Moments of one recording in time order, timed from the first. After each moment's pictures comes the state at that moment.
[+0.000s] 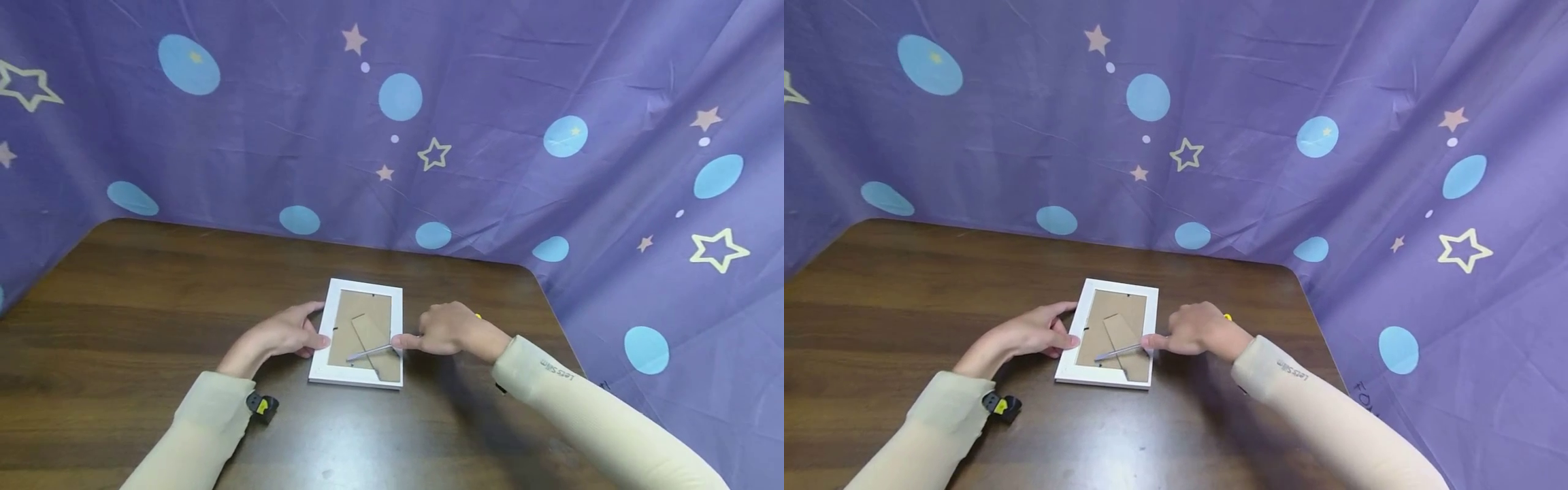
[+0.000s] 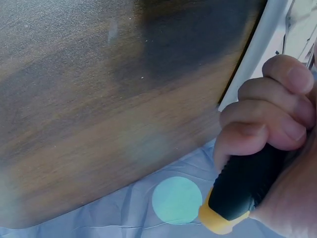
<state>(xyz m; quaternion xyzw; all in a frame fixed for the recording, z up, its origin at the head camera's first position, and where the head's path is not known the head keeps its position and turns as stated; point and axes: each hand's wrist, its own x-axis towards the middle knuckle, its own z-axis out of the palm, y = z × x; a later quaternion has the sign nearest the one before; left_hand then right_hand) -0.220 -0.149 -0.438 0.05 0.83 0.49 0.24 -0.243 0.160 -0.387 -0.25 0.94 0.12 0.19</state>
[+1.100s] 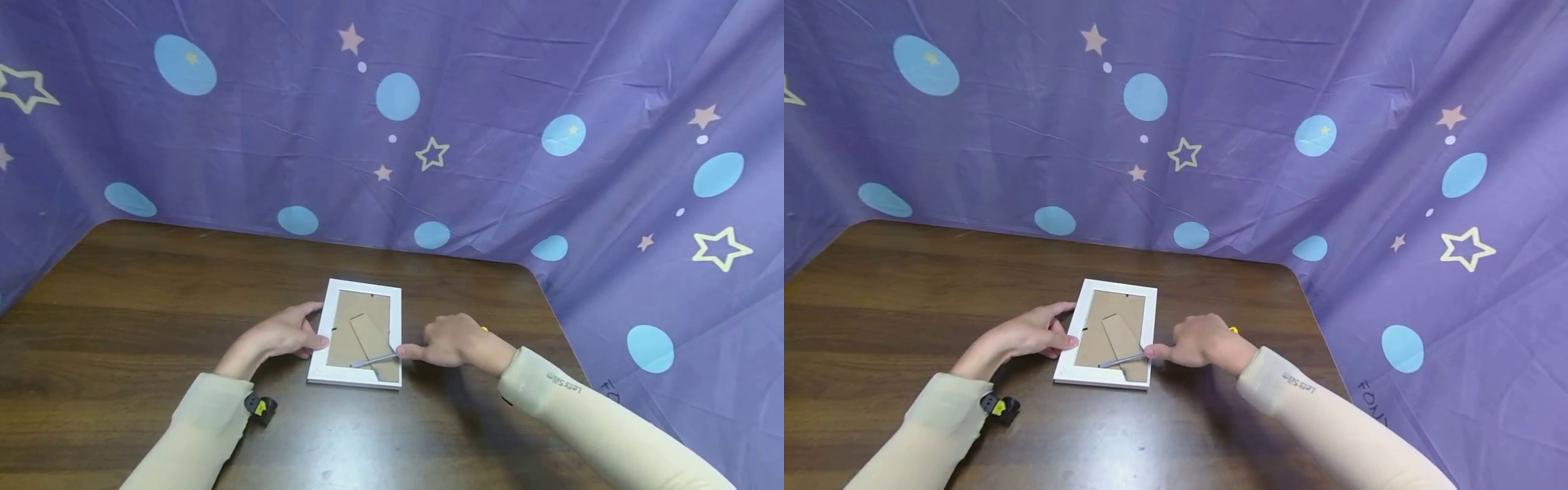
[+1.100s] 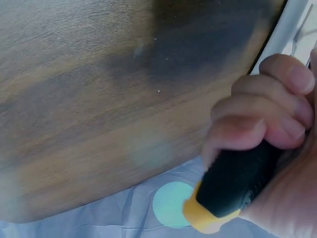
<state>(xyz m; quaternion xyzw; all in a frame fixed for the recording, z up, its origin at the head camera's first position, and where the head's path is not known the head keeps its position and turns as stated) -0.220 -0.150 -0.435 0.05 0.84 0.49 0.24 -0.226 0.168 -0.391 -0.22 0.95 0.10 0.20</state>
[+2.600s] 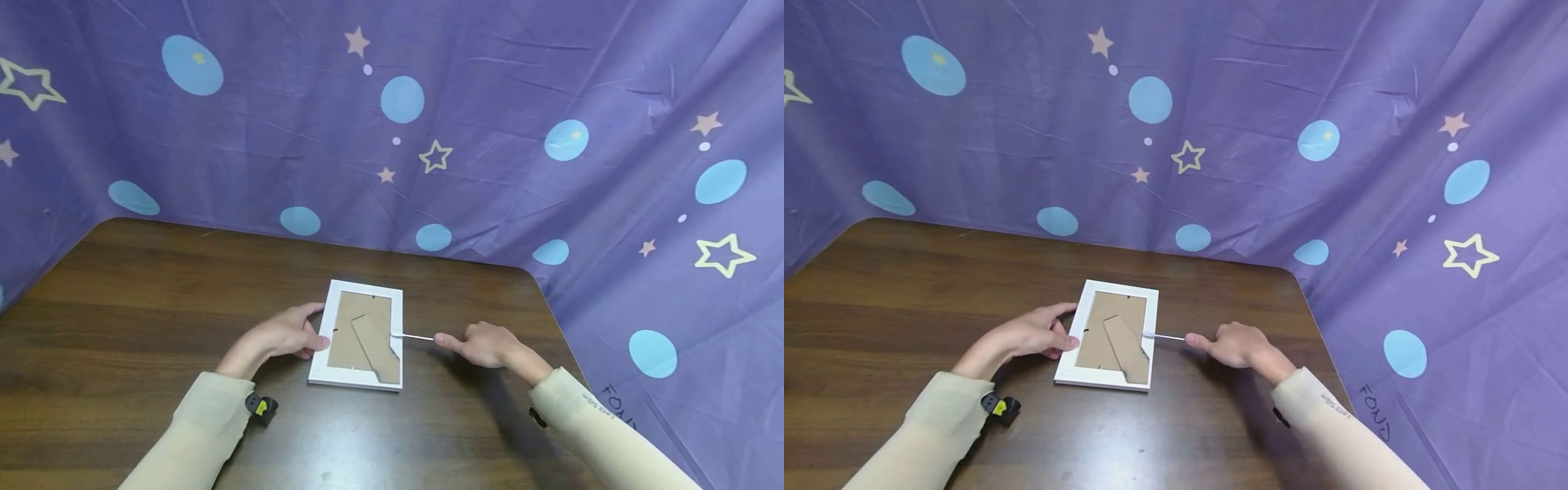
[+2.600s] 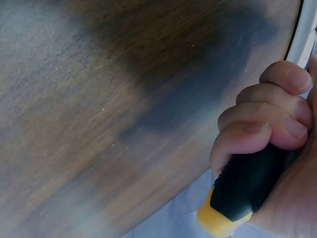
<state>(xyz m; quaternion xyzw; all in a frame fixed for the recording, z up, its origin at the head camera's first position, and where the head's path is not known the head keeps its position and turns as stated) -0.222 -0.150 -0.441 0.05 0.83 0.49 0.24 -0.235 0.242 -0.413 -0.09 0.98 -0.03 0.20</state>
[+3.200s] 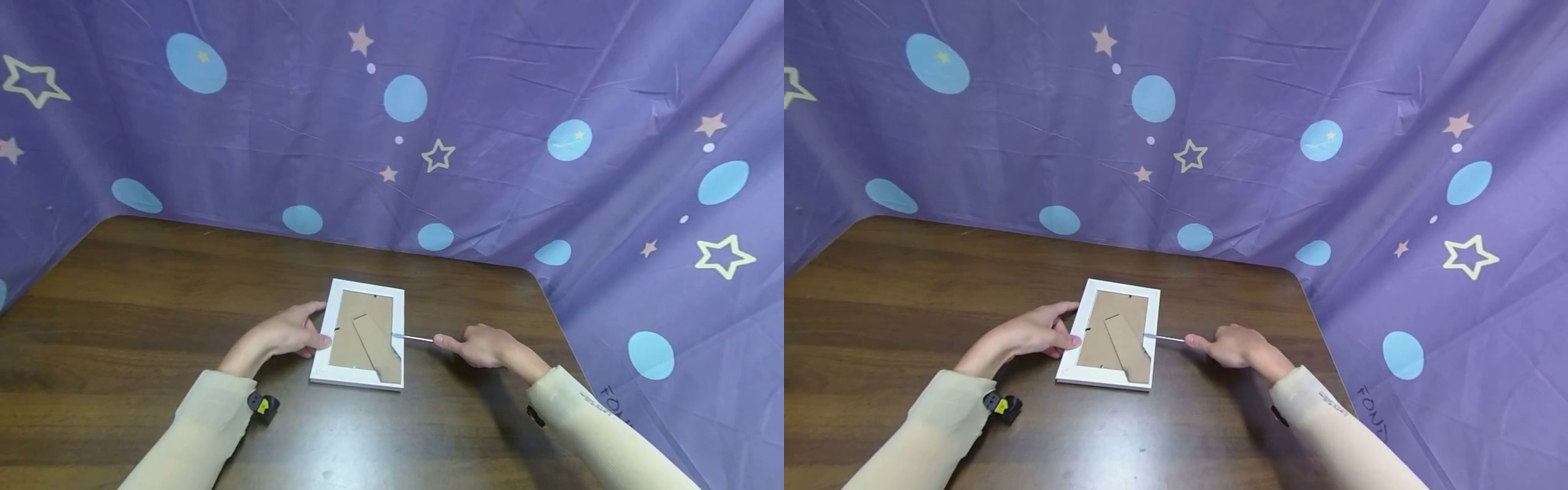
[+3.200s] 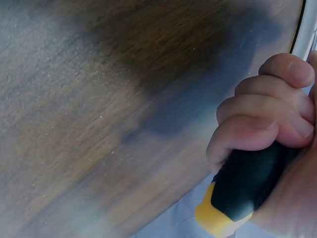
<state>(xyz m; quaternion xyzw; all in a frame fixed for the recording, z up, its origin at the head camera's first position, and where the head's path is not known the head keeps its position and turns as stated) -0.220 -0.149 -0.439 0.05 0.84 0.49 0.24 -0.236 0.239 -0.418 -0.09 0.97 -0.05 0.22</state>
